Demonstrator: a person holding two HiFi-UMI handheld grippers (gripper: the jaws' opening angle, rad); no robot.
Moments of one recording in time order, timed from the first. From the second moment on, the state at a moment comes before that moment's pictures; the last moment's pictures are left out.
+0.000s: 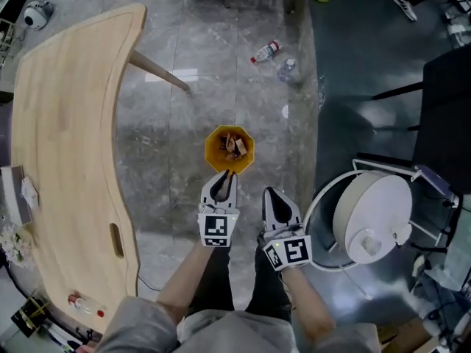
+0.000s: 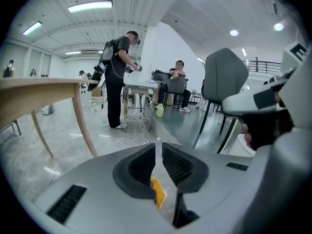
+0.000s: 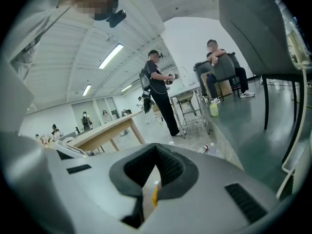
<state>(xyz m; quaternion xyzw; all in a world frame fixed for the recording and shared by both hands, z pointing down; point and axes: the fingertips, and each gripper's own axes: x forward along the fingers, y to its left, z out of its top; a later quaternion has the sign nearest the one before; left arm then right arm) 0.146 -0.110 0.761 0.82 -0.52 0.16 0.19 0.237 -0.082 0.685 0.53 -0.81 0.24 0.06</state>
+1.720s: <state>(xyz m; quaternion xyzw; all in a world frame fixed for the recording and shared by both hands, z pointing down) 0.182 -0.088 0.417 0.85 -0.53 0.03 0.02 0.258 -0.081 0.432 0.51 -0.85 0.12 -0.04</state>
